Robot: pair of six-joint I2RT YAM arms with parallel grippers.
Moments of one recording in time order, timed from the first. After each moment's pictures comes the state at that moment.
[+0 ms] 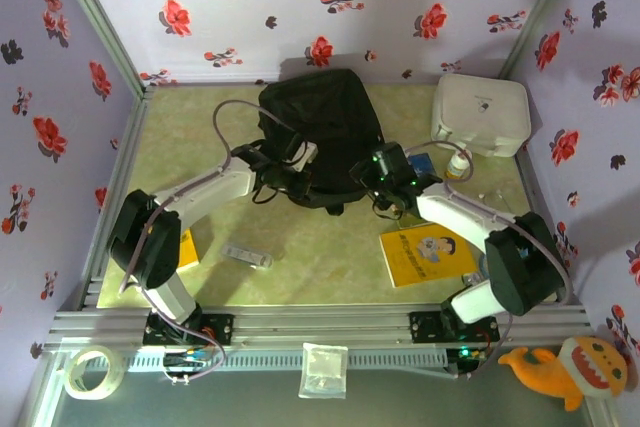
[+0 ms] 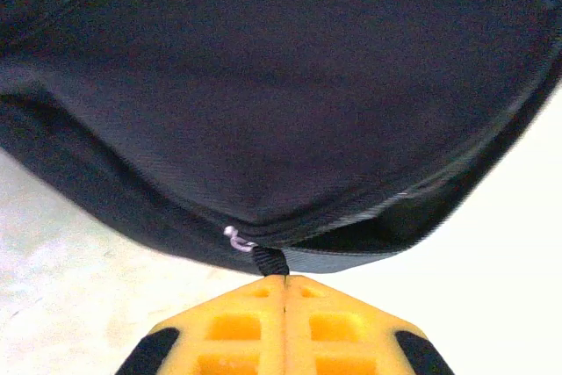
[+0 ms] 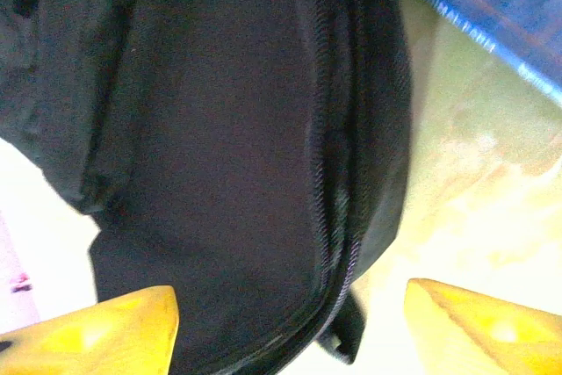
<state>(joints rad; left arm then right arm) -0.70 1.68 1.26 -0.62 0.11 -0.21 0.56 1.45 0.86 -0.25 -0.04 1.27</state>
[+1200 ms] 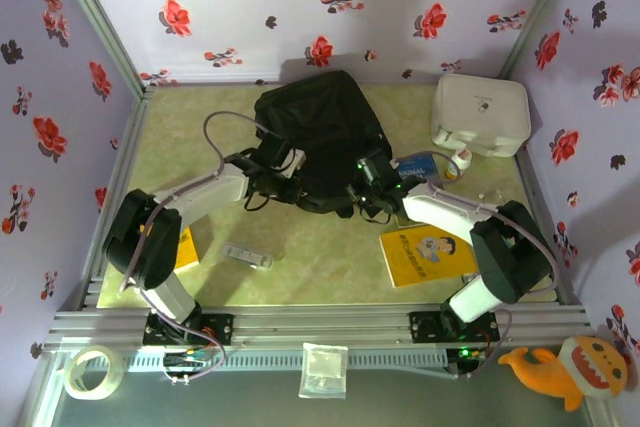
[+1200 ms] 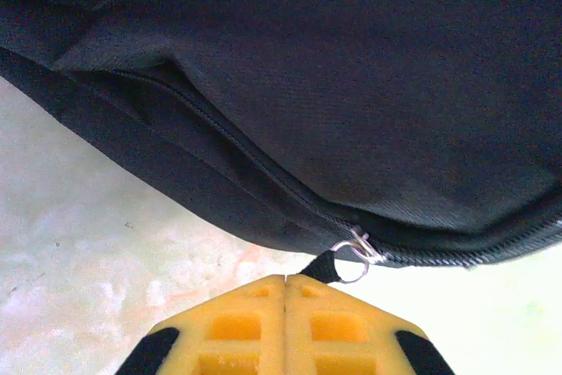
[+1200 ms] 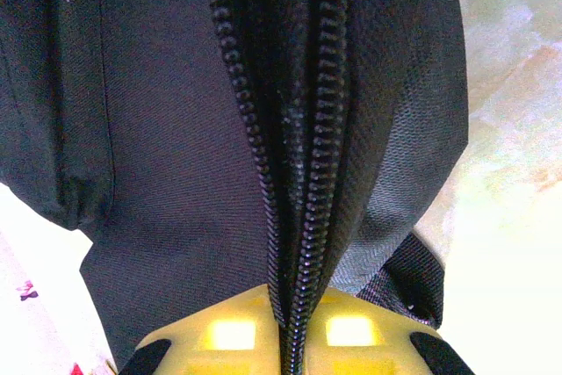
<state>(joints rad) -0.62 1.68 1.13 -0.54 0.12 -0.22 0.62 1.54 0.88 -0.25 -0.02 1.44</state>
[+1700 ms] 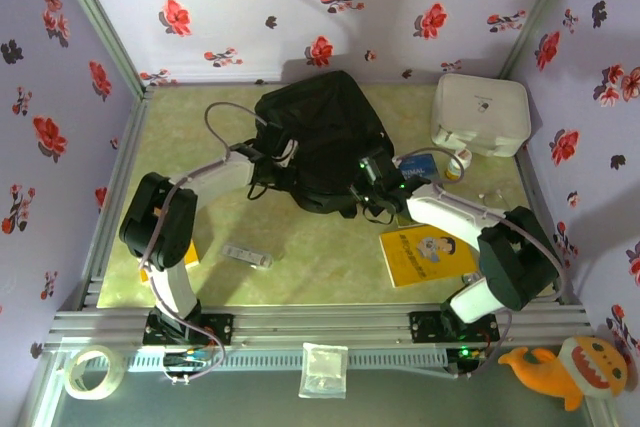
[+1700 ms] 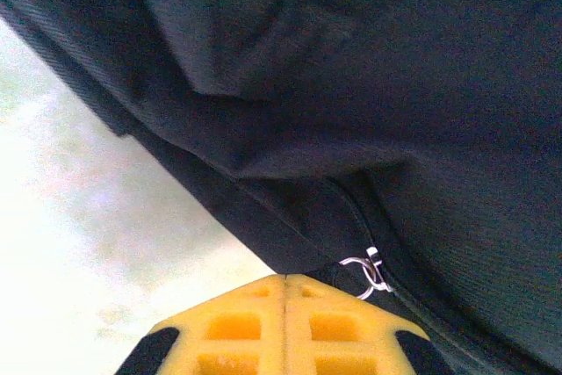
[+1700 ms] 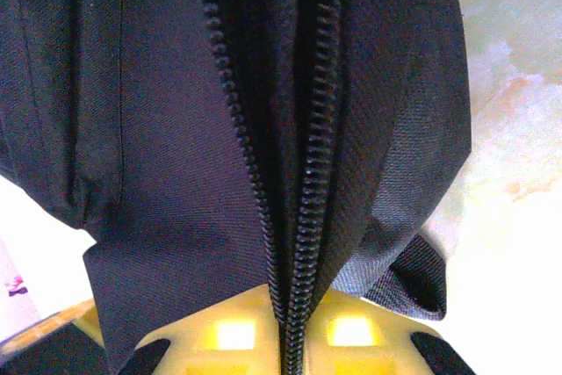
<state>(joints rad) -0.55 1.81 1.23 -0.52 -0.02 -0.21 0.62 1.50 0.88 -0.28 0.00 1.37</state>
